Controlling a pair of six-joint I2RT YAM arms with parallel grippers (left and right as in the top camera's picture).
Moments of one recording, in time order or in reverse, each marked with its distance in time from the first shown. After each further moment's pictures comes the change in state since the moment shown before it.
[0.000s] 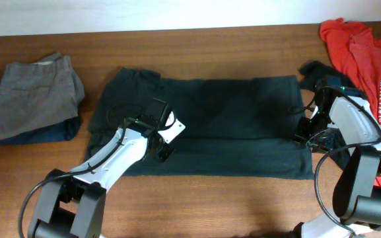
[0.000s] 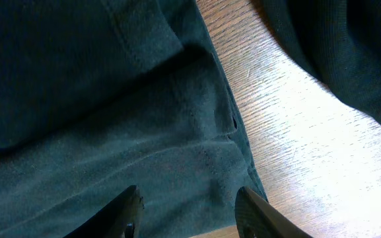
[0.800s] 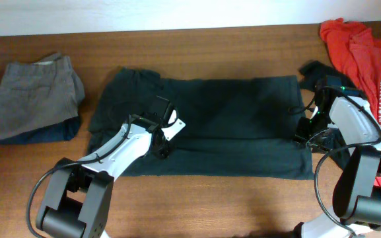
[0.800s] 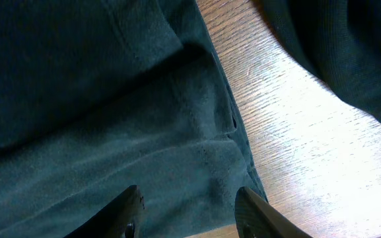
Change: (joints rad) left arm -0.001 0.073 0.034 0.021 -0.068 -0.017; right arm 0.000 0.000 0.000 -0.003 0.000 0.000
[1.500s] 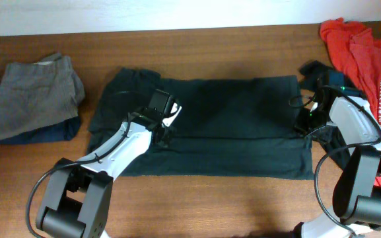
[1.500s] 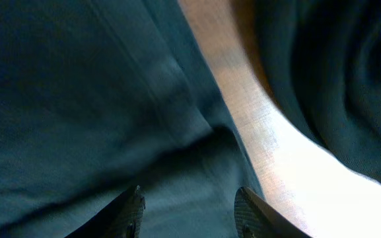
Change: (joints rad) left arm 0.000 0.000 0.025 0.151 -0.138 -0.137; right arm 0.000 0.000 0.000 0.160 -0.009 0.000
